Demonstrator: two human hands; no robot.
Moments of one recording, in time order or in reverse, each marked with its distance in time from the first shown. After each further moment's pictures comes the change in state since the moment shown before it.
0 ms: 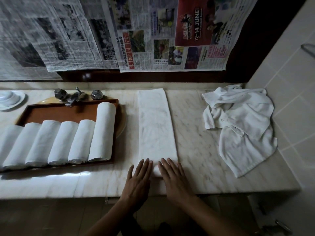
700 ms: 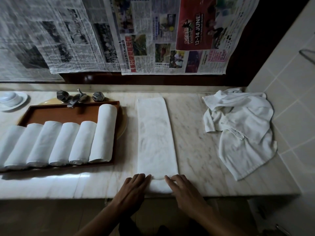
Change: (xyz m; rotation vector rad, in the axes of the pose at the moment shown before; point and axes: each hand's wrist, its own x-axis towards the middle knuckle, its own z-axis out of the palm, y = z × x) left_hand -0.017 -0.019 -0.018 -0.091 -0.092 0.192; right_hand -0.037 0.022 -0.009 0.158 -0.047 -0.049
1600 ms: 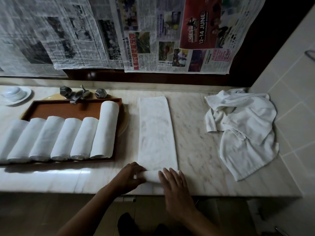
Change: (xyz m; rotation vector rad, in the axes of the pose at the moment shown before) left_hand 0.026 -0.022 -0.038 -0.495 -0.057 -0.316; right_hand 0.006 -0.035 0.020 -0.149 0.134 0.072
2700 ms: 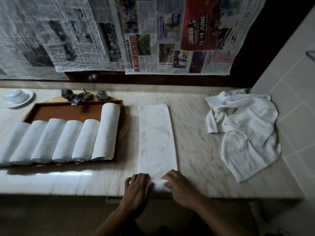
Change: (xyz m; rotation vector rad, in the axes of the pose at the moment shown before) left_hand -0.029 0.016 0.065 0.262 0.290 0.028; right_hand 0.038 0.026 -0.033 0.363 -0.355 0.076
